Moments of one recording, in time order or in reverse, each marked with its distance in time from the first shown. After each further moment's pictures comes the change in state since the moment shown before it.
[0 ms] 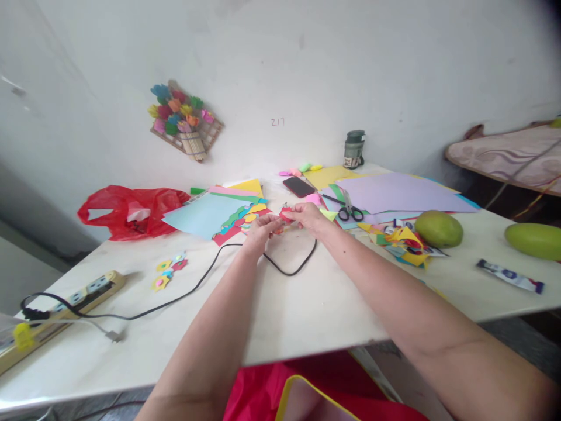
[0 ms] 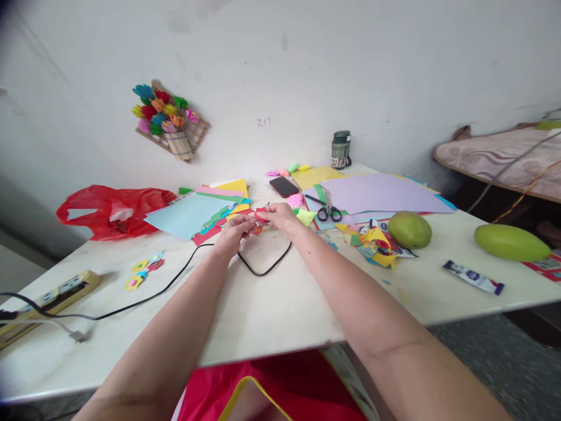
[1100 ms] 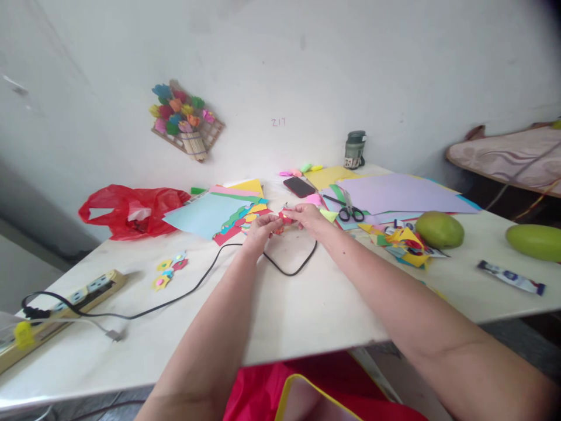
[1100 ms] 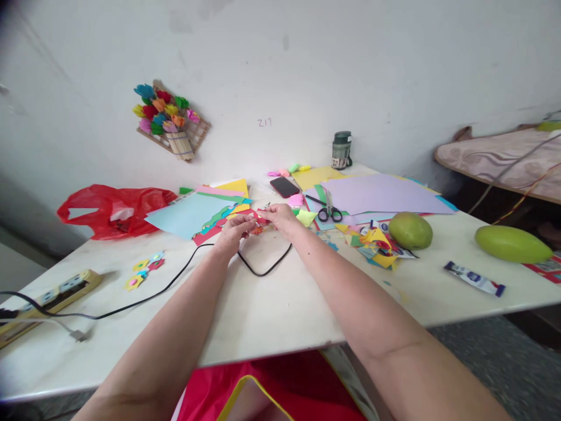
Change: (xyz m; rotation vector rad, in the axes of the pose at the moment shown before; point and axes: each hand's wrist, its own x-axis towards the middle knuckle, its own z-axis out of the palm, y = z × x) left_hand -0.001 0.000 -0.002 0.007 -0.002 0.028; right_hand -0.002 0.000 0.004 0.042 0.042 0.033
